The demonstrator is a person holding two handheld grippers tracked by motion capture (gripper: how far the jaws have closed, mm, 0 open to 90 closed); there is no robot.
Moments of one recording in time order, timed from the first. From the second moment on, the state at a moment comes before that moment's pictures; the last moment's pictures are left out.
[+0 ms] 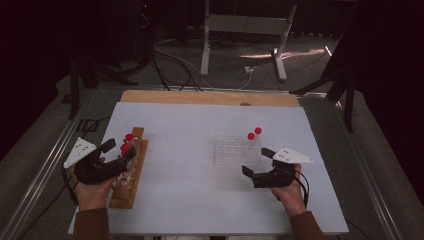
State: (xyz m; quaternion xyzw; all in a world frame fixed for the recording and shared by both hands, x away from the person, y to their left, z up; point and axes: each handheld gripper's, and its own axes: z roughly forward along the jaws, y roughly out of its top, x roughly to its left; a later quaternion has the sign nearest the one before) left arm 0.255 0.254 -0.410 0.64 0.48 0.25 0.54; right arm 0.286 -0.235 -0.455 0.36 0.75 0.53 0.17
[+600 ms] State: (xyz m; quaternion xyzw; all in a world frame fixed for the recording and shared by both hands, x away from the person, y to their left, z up) left arm 0.258 0.225 -0.416 0.63 0.48 0.26 0.55; right arm 0.298 -0.260 -0.435 0.39 0.72 0.53 0.20
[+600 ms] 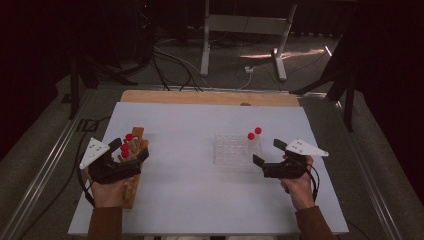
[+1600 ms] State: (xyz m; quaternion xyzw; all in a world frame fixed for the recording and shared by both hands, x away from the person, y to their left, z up) left arm 0.263 0.199 -0.424 0.65 0.47 0.24 0.55; right arm 0.353 -0.260 -0.460 0.43 0.73 0.45 0.26
